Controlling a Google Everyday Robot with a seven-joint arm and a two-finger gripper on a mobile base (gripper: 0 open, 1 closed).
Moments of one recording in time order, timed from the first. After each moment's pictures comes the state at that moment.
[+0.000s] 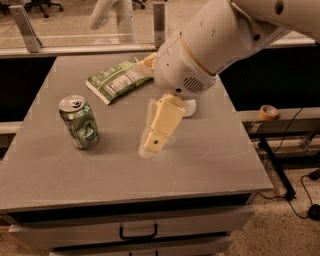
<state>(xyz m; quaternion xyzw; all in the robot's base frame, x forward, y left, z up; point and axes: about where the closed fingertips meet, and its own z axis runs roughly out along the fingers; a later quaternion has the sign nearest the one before) 0.444 0.038 0.964 -0.72 0.60 0.18 0.30</state>
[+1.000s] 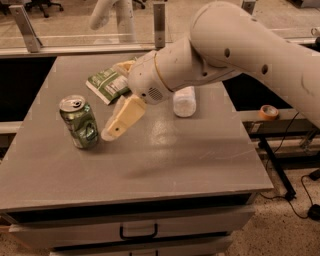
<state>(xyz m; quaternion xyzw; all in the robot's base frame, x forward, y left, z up) 0.516 0.105 0.930 -0.65 0.59 0.26 0.41</state>
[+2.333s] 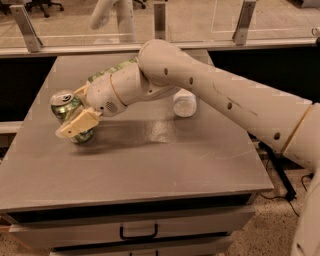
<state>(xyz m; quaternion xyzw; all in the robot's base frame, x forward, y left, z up) 0.529 0.219 0.877 -0.66 0.51 0.39 0.39</state>
